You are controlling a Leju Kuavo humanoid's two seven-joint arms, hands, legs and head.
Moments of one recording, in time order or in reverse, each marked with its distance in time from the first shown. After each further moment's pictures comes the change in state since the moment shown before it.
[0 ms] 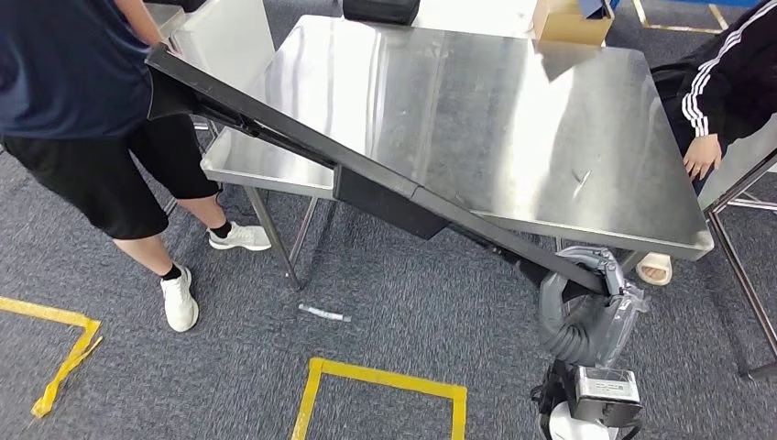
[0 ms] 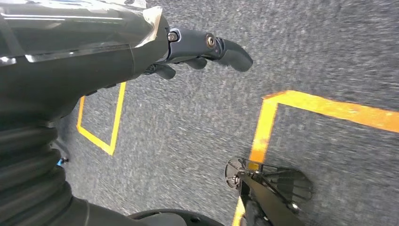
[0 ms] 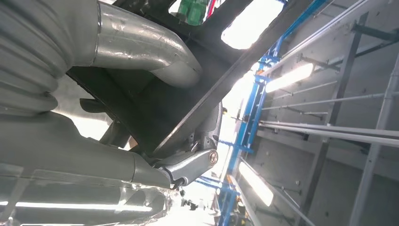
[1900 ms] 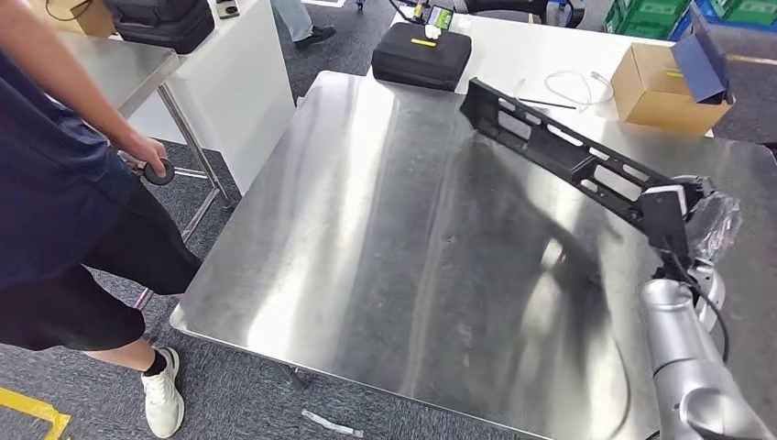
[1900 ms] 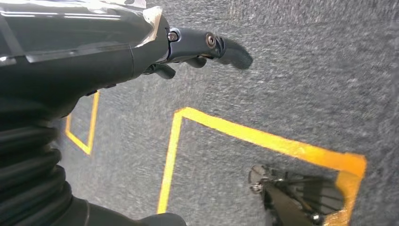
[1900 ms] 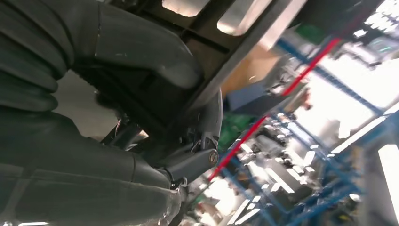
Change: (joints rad) left arm 0.007 0.012 -0.013 0.002 -0.055 -0.033 0.001; right arm -0.718 -0.333 -0.271 1.127 0.200 -0.142 0.188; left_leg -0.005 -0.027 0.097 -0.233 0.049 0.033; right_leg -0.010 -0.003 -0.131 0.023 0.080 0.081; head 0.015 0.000
